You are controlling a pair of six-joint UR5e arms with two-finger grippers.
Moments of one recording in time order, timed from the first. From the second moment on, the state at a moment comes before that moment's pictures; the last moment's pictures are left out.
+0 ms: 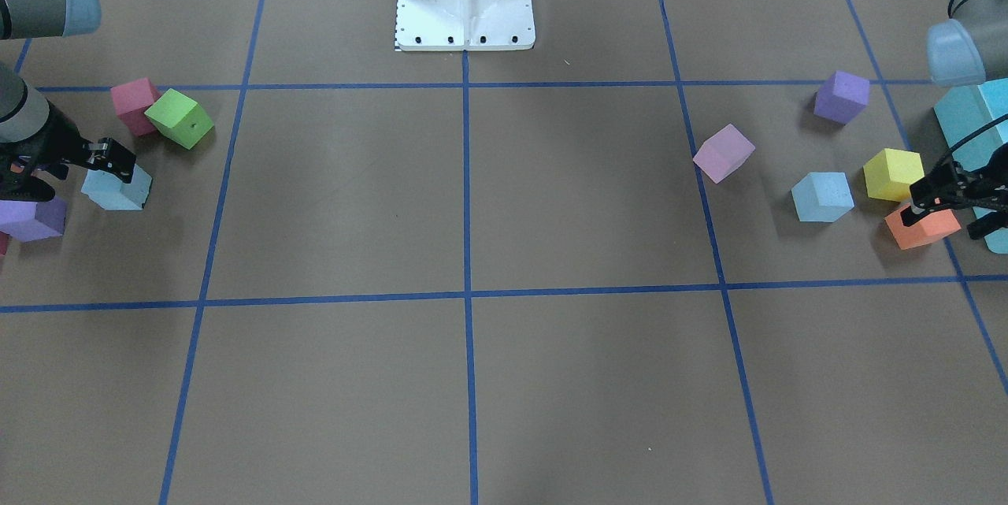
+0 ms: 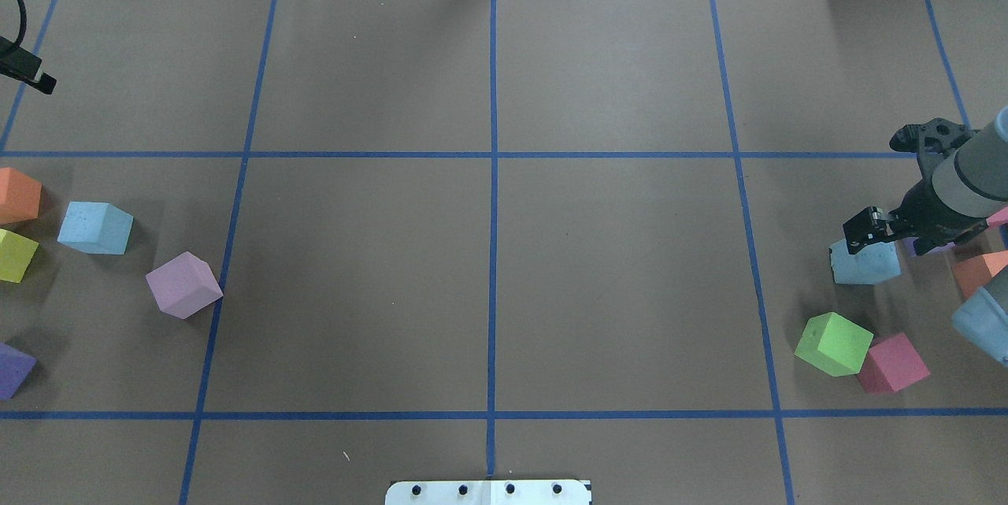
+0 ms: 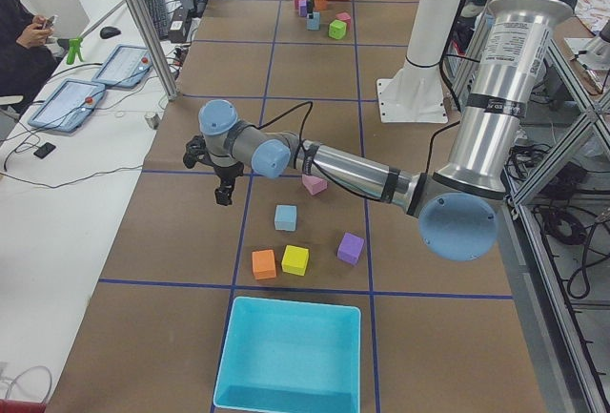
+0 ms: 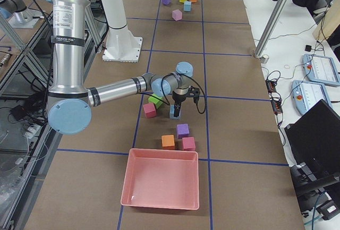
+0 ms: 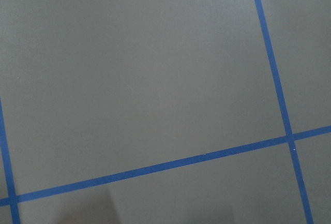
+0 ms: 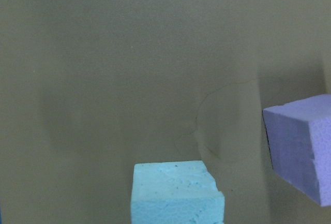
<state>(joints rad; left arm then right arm) -1.30 -1.80 -1.61 -1.76 -2.38 -0.31 0.92 -1.63 1.82 -1.38 2.17 0.79</state>
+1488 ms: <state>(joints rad) -1.30 -1.80 -1.60 -1.76 -2.36 -0.31 0.87 -1.61 1.73 -1.22 2.16 0.86</state>
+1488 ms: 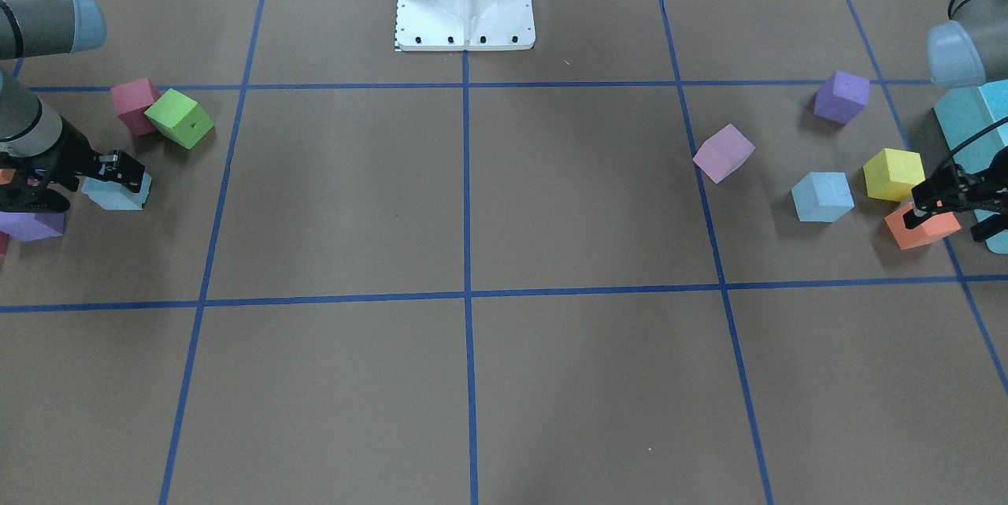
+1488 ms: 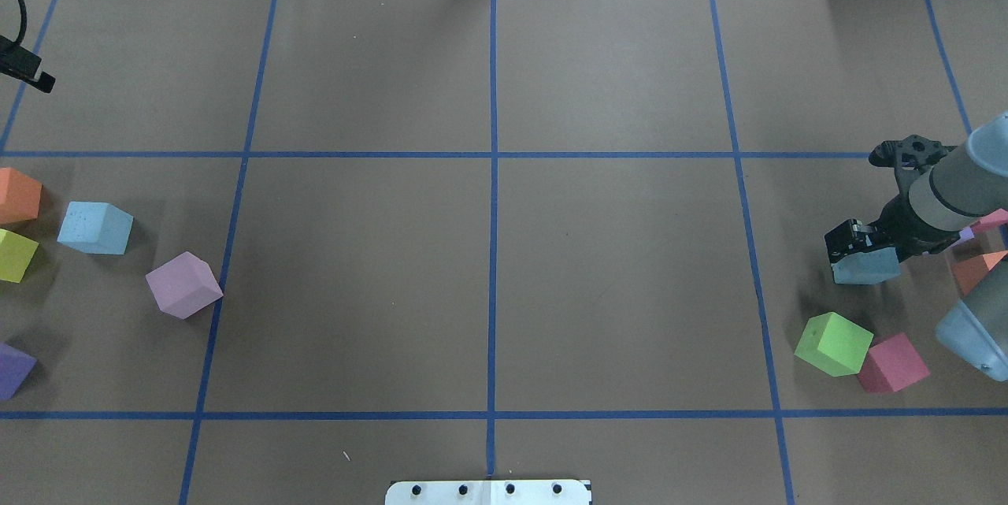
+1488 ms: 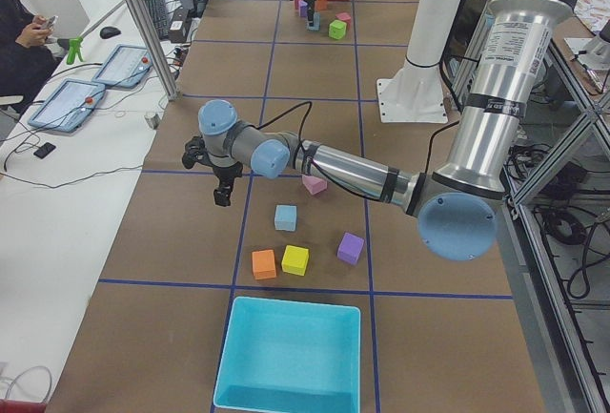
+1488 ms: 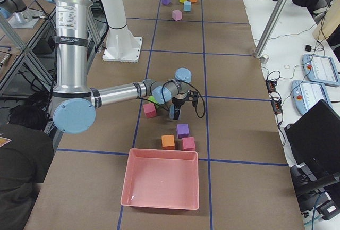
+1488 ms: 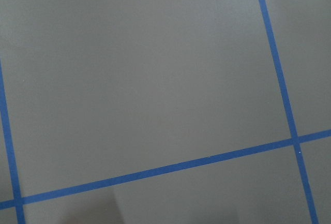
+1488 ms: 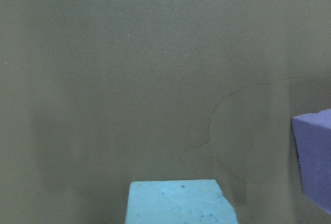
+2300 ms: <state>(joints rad) -1.30 -1.80 -1.60 -1.76 -2.36 -0.31 0.85 -1.62 1.73 -1.14 2.14 0.92</state>
